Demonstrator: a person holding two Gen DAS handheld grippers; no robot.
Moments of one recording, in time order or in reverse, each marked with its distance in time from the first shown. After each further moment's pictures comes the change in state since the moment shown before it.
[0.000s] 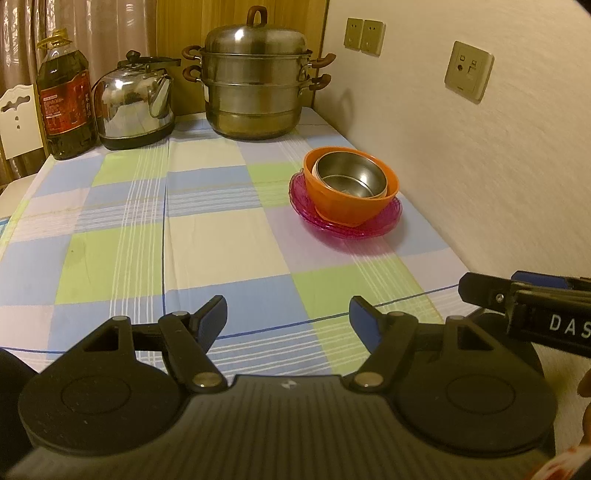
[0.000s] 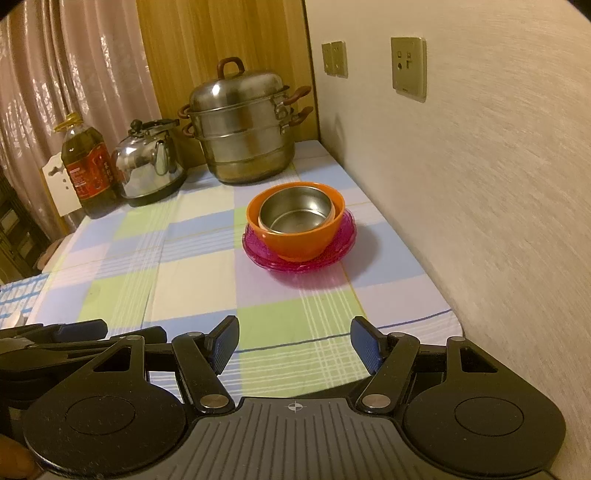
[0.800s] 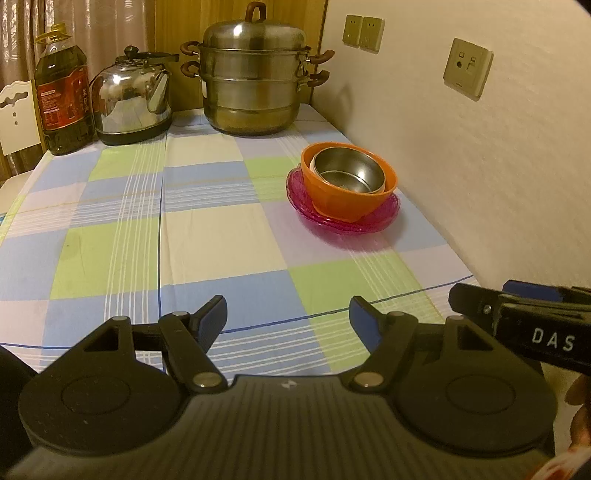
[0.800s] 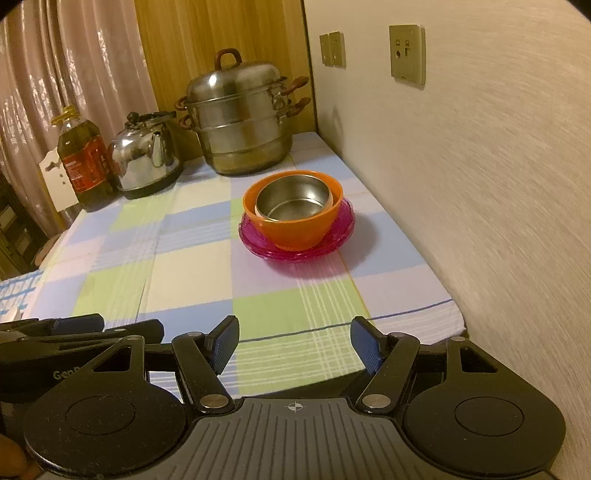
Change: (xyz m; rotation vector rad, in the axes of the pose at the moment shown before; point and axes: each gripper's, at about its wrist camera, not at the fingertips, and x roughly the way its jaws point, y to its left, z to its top) left arm 0.003 -0.001 -0.004 -0.005 0.006 -0.009; right arm 0.007 -0.003 -0.009 0.007 0.019 -0.007
